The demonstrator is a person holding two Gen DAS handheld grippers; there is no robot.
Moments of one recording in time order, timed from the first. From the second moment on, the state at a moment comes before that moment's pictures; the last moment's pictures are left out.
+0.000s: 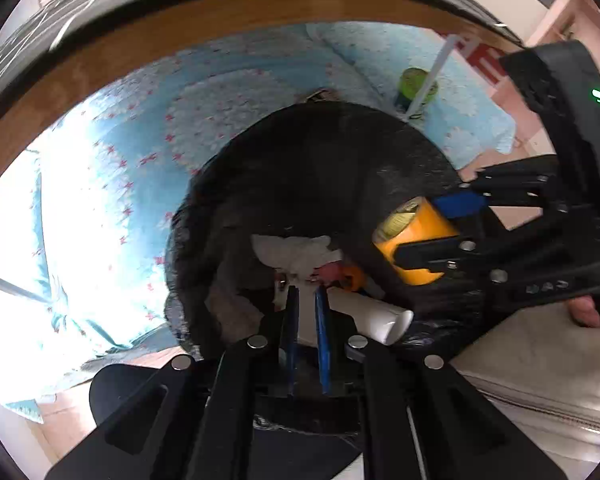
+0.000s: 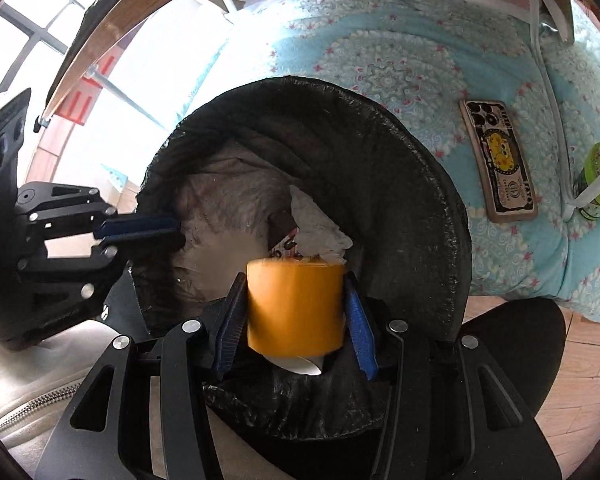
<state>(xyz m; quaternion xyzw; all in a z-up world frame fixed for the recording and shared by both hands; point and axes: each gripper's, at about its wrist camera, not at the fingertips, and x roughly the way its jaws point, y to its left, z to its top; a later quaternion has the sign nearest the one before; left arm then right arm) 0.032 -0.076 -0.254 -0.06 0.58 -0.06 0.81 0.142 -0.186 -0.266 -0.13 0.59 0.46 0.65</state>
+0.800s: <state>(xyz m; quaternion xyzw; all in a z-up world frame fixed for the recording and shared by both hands) 0.011 -0.067 -0.172 -0.03 0.50 -0.06 0.86 0.148 -0.196 -0.197 -0.11 0.53 0.49 0.68</state>
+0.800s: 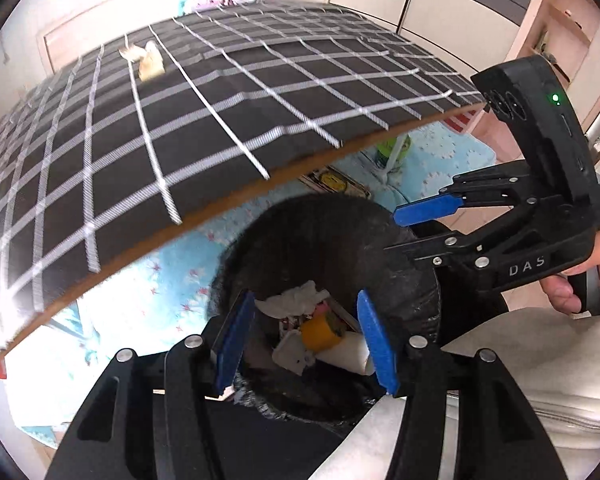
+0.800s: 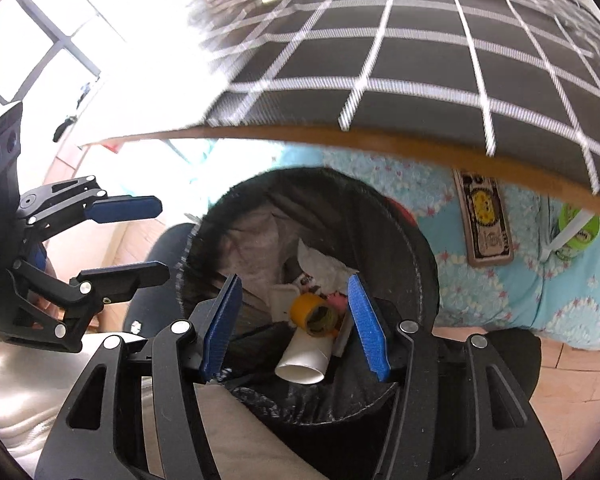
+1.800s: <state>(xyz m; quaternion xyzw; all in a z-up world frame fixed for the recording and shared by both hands) 0.074 0.041 -0.069 -0.08 0.42 -0.01 0.90 0.166 -0.156 -0.088 -0.10 0.42 0.55 0.71</state>
